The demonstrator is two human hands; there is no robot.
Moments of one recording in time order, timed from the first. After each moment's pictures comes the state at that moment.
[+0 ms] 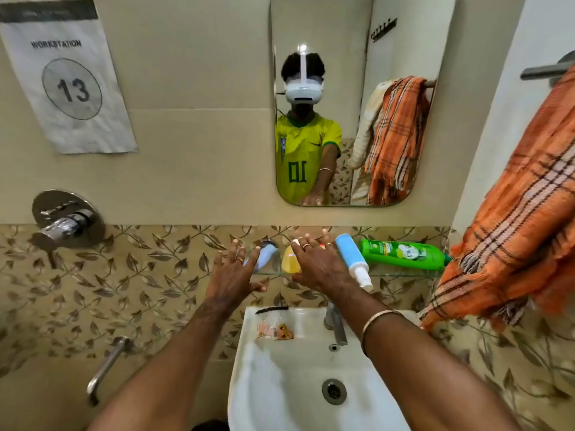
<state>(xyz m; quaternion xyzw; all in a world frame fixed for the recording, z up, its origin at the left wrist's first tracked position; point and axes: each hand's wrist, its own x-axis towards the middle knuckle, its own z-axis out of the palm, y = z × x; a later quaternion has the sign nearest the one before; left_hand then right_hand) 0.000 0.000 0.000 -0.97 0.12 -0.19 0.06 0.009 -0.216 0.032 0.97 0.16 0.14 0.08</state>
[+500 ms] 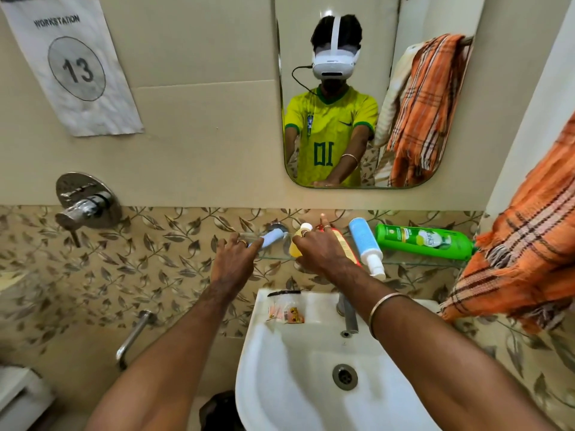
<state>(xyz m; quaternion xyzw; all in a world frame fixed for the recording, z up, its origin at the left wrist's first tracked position) 0.005 -0.002 -0.003 -0.98 0.06 -0.16 0.09 0.030 -0.213 0.017 0.95 0.24 0.19 0.10</state>
